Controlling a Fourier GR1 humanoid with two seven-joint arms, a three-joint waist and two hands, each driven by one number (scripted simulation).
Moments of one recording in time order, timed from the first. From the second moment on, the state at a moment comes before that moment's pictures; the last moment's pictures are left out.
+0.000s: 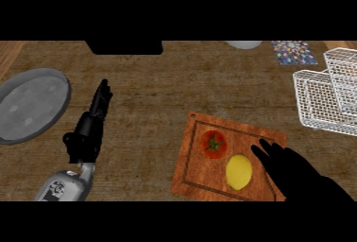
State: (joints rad) left arm -0.19 0.27 -0.31 -1.53 0.10 0.41 0.02; right arm -0.28 -0.85 0.71 -2.36 0.29 0.18 1.12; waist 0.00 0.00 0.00
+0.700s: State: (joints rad) left arm -0.17 0.23 -0.27 -1.52 0.05 0.38 0.02; right arm -0.09 -0.75 0.67 -2.28 0.48 0.19 1.04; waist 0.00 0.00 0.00
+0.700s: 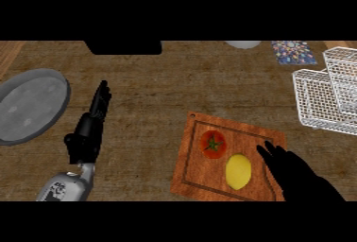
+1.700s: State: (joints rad) left arm -0.14 0.17 -0.19 -1.56 -0.03 0.29 0.04; right arm -0.05 -0.48 0.59 -2.09 0.61 0.34 0.91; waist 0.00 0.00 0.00
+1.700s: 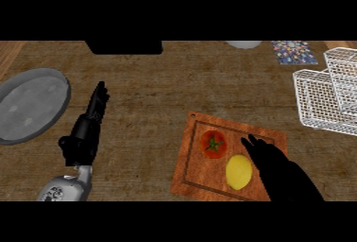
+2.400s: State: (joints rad) left arm -0.13 0.11 -0.16 -1.57 -0.08 0.25 0.05; right arm -0.06 -0.31 0.52 -1.95 0.73 0.40 0.83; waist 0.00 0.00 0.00
